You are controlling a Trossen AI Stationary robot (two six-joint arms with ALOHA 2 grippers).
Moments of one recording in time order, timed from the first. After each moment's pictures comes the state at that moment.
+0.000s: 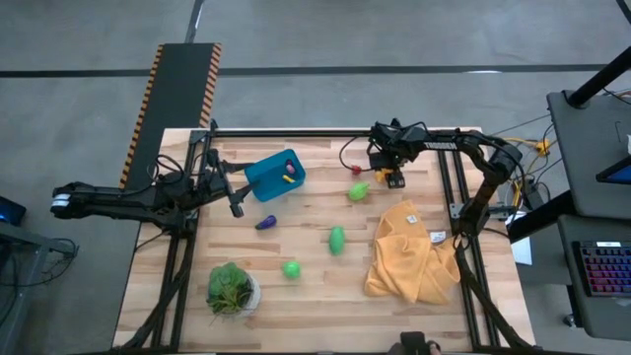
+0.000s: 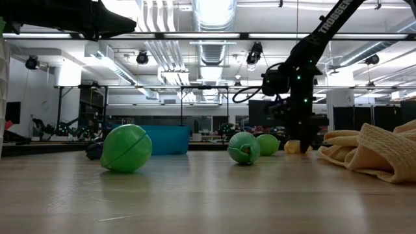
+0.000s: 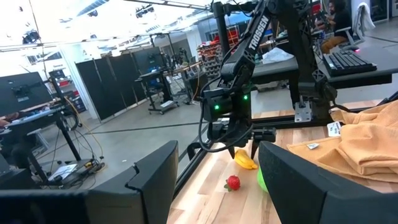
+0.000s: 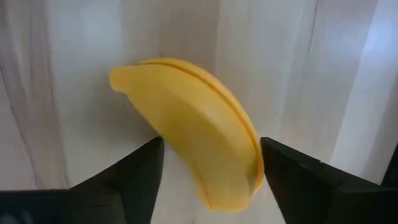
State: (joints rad) left arm 0.02 0.54 0.36 0.29 -0.41 0.30; right arm -0.69 1.74 0.99 -0.66 0.10 -0.76
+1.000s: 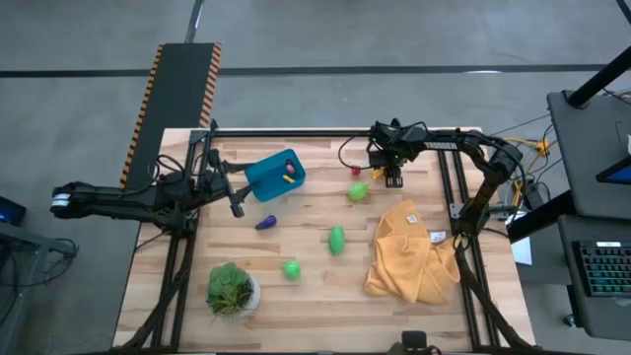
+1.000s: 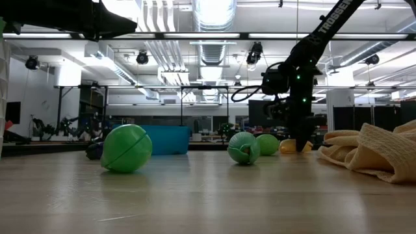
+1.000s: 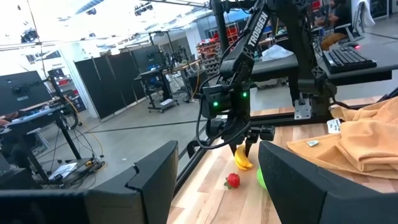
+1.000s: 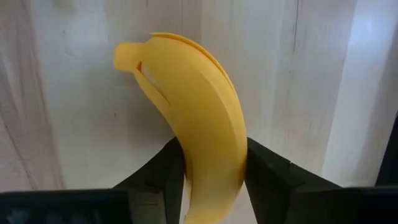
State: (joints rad) left arm 0.02 0.55 0.36 0.28 -0.41 0.30; right arm -0.69 1.74 0.99 -0.64 0.11 -0.70
